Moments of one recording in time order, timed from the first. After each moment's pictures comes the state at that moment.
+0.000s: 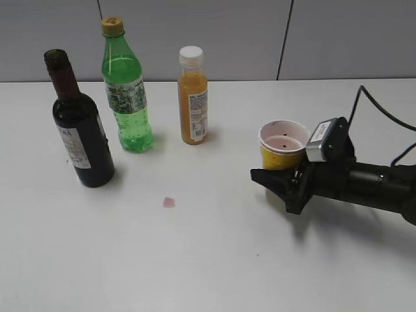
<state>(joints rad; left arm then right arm) -0.03 -0.01 -0.50 0.01 1.05 0.09 0.12 2.18 -0.68 -0.97 -1.21 0.16</state>
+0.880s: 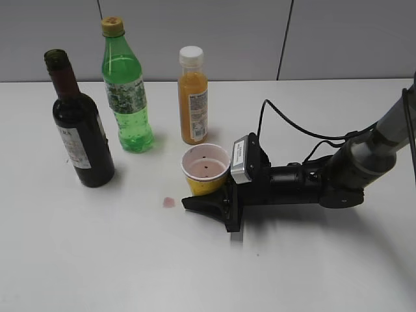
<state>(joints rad) -0.03 -0.01 -0.50 0.01 1.05 0.09 0.37 2.43 -1.06 -1.18 -1.21 0.28</state>
